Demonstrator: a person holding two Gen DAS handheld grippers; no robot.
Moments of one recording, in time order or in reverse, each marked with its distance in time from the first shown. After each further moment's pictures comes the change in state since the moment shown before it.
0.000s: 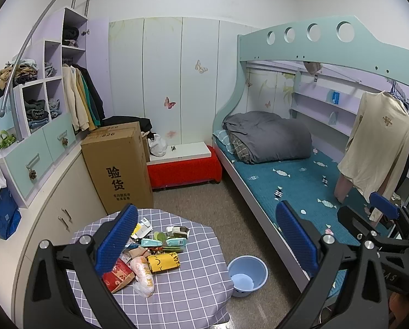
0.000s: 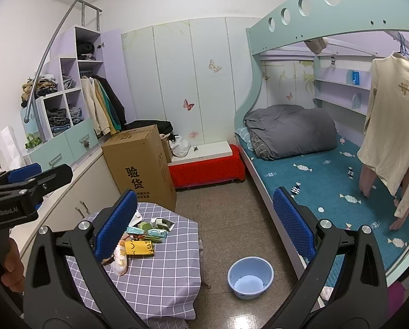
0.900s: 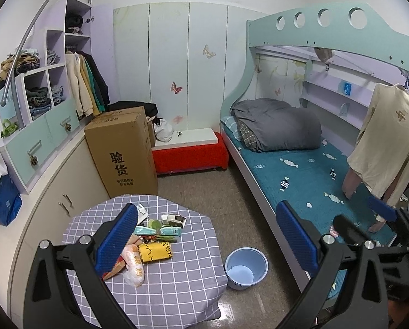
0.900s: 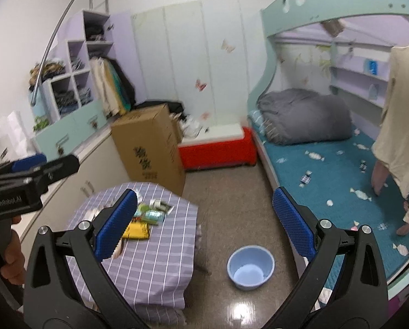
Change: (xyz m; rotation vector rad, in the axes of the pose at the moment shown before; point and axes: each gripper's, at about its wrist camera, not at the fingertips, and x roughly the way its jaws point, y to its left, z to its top) left arm 0.036 -0.036 0.001 -0.031 0.085 0.061; right arm 0.043 -0.034 -0.009 -0.035 0.131 0.097
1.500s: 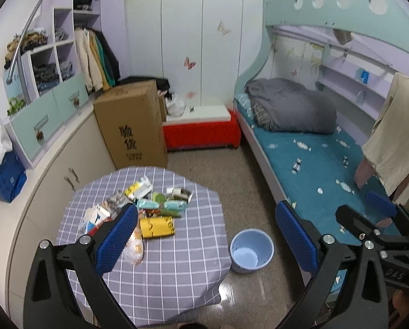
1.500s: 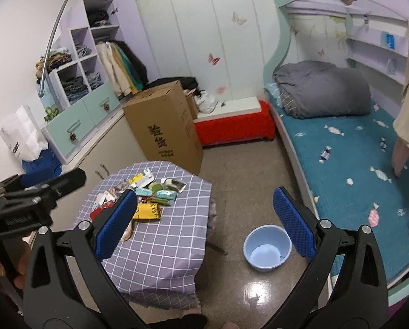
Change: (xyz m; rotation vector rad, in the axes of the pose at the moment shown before) left arm 0.041 0.002 -0.024 -0.049 0.135 0.068; right arm 0.037 -0.014 -0.011 0.039 0.126 0.103
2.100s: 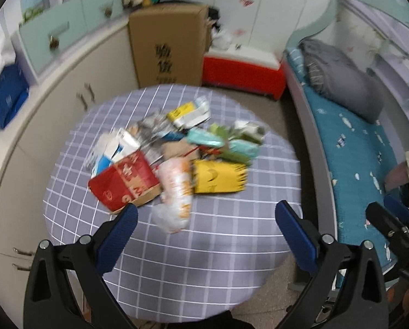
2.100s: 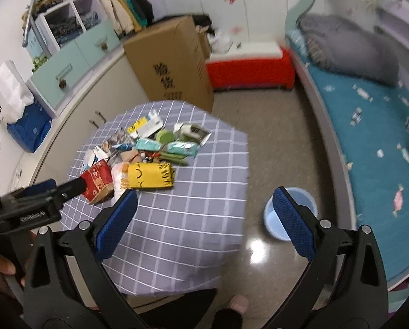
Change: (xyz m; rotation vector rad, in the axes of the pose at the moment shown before) left arm 0.158 0.160 -0.065 -0.235 0.324 0.067; right arm 0.179 0.075 -0.035 -0.028 0.321 0.019
